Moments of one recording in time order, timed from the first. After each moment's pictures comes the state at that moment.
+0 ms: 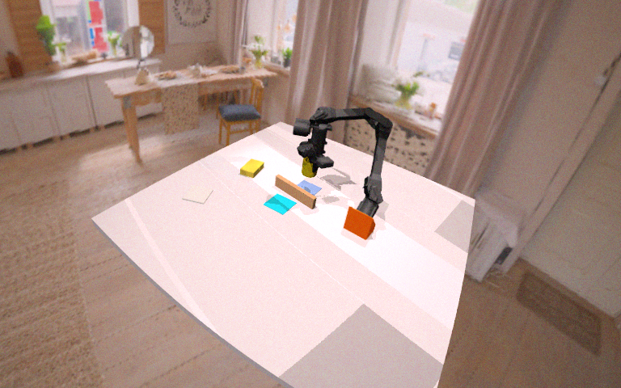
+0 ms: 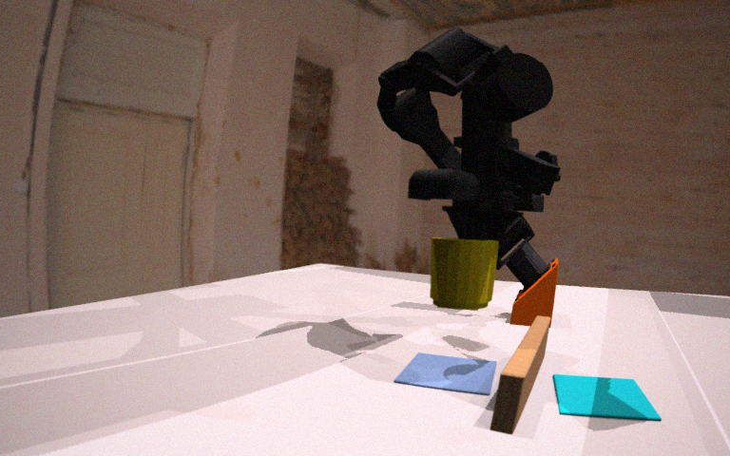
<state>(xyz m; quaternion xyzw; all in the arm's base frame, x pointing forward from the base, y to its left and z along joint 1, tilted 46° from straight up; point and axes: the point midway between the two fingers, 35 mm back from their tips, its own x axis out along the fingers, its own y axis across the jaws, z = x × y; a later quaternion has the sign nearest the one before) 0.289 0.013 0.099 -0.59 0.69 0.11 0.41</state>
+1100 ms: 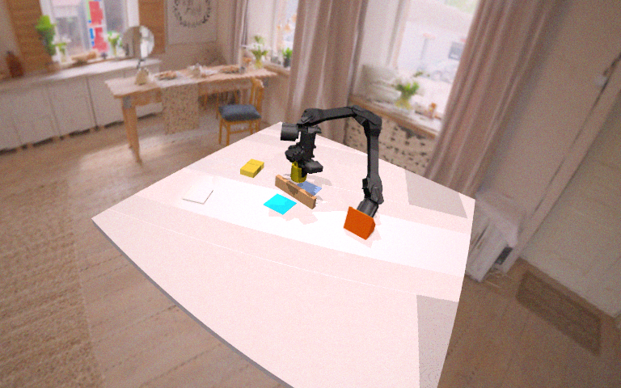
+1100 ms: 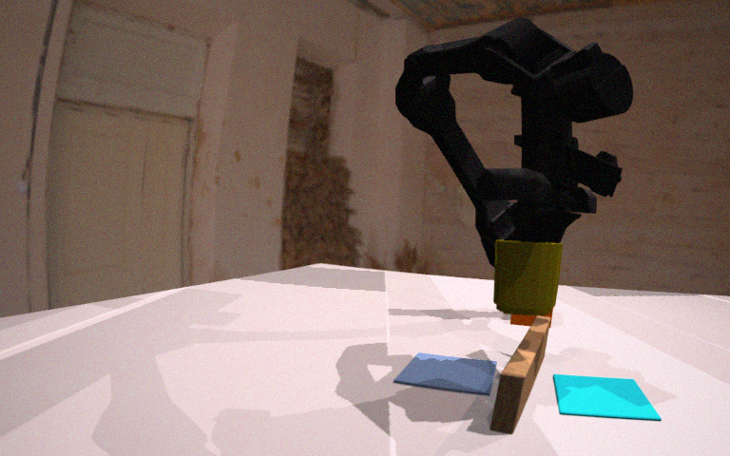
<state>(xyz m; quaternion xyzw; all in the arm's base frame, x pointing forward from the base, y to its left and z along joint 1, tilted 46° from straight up) 0.296 0.063 0.052 -0.59 0.69 0.11 0.41</state>
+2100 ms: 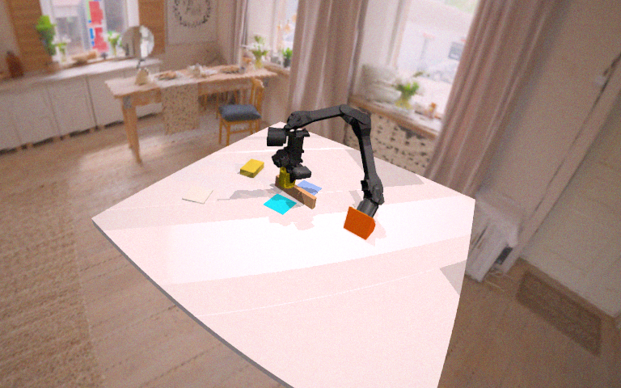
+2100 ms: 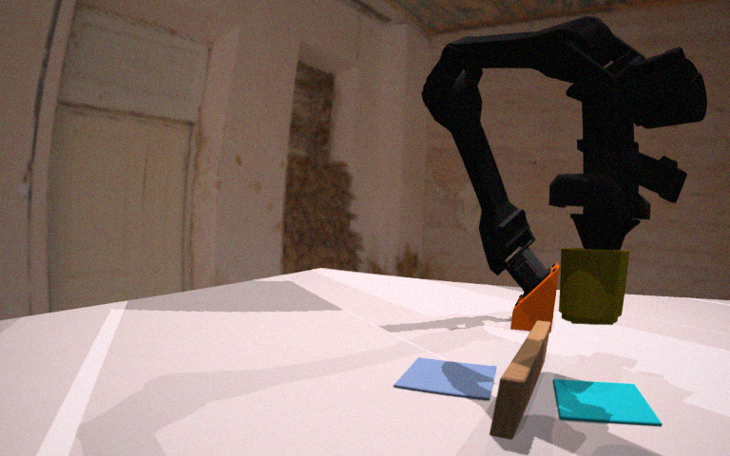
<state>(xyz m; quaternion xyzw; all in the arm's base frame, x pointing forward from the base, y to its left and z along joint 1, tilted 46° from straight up) 0.302 0.113 0.005 -0.59 0.69 0.11 0.41</state>
